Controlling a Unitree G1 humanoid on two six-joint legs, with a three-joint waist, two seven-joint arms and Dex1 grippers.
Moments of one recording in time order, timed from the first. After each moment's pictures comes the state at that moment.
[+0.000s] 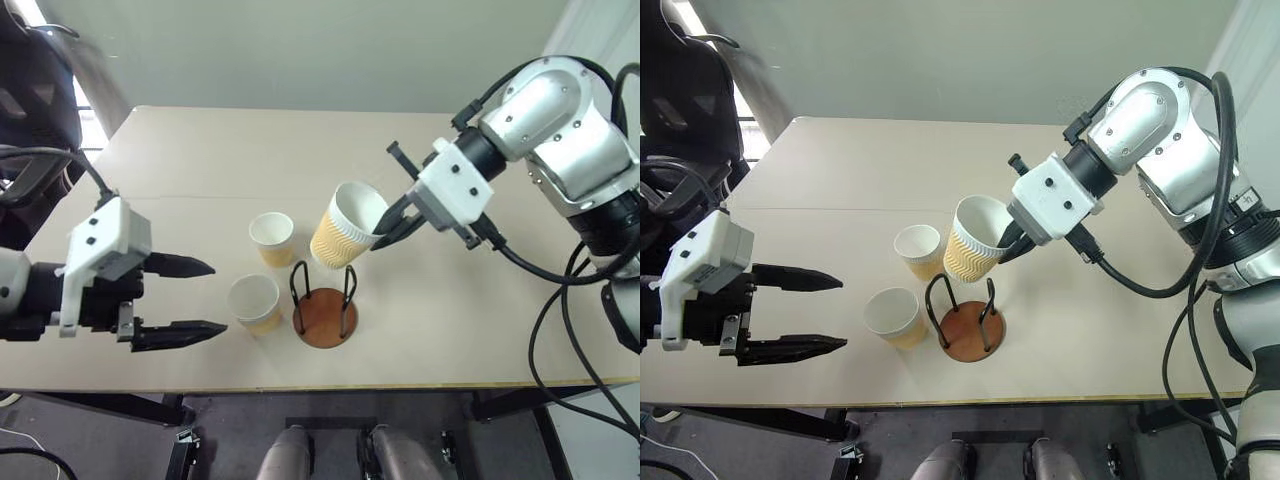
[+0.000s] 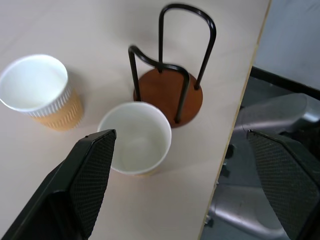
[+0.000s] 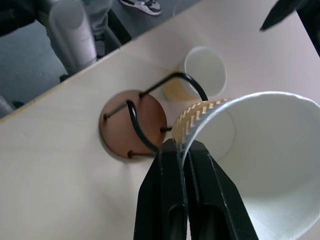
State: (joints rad) left arm -0.03 1.28 0.62 -0.55 -0.81 0.94 -1.24; right arm -1.37 -0.82 0.67 0.14 0.43 -0.15 1.61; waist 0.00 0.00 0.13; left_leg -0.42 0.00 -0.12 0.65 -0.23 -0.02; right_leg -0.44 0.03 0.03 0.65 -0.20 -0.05
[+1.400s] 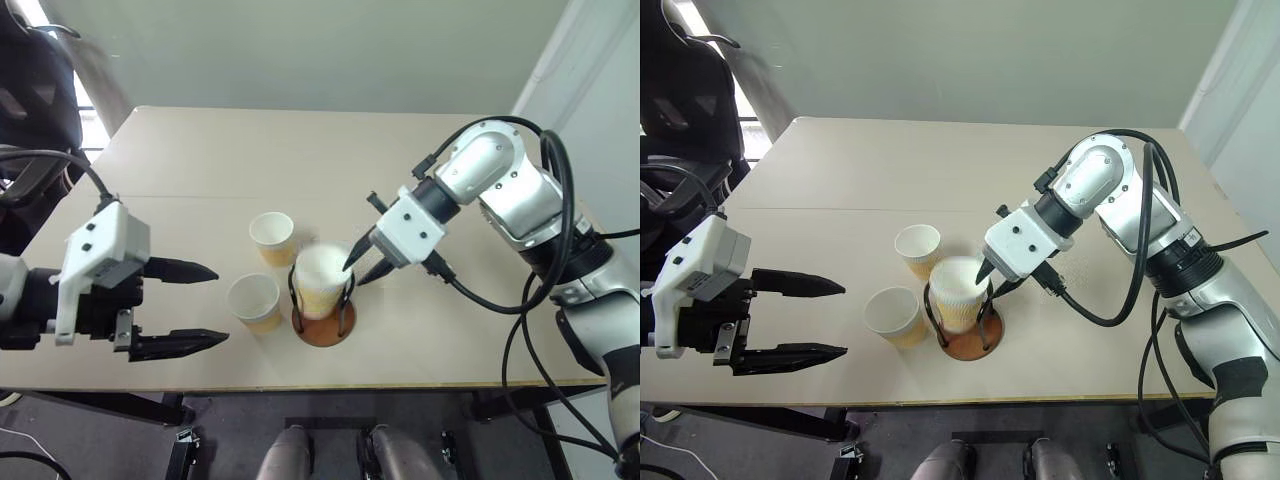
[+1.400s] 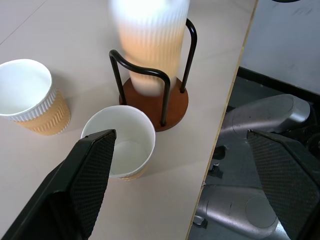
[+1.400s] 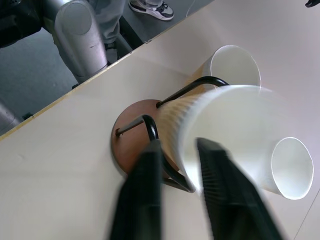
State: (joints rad) left arm -0.01 1.27 0.67 -0.59 -0.87 0.96 -1.24; right arm -1.22 -0.68 0.61 0.11 0.24 -0.10 1.61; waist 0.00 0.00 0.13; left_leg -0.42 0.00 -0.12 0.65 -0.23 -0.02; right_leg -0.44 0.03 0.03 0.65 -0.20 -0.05
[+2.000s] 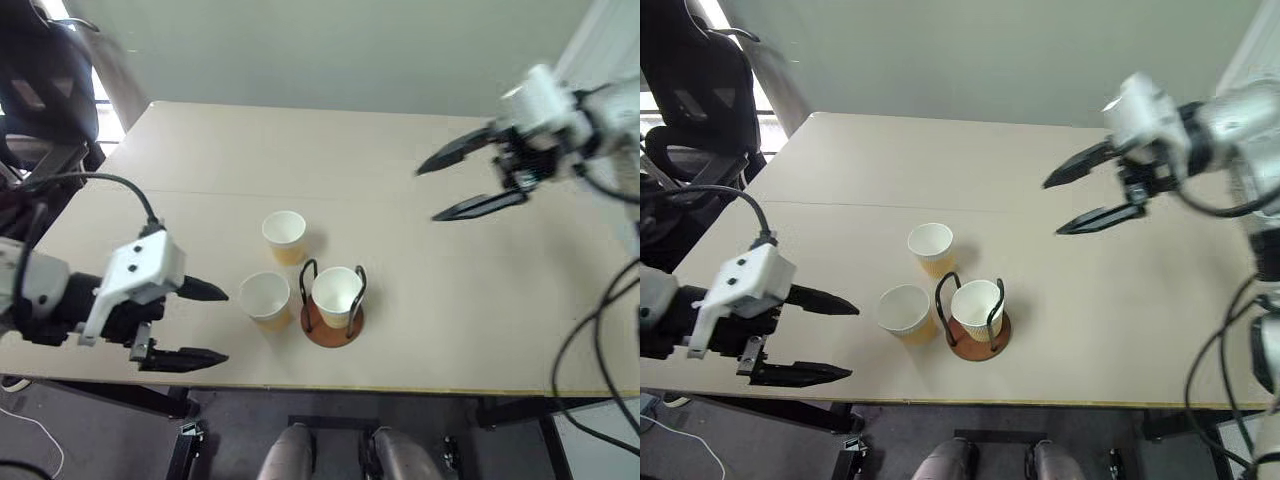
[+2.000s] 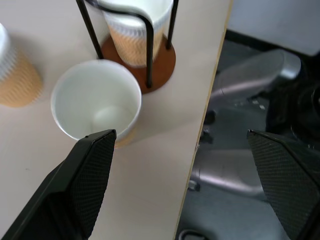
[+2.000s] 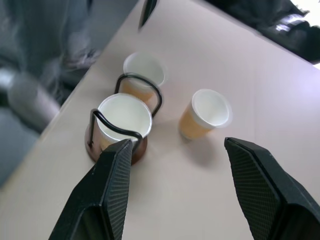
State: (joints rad) left arm -0.09 1.35 0.34 -0.50 -0.68 0.73 -1.32; right arm -1.12 -1.01 0.25 0.17 0.60 0.32 1.61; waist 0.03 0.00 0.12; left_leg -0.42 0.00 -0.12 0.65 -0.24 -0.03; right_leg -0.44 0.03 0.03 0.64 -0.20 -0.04
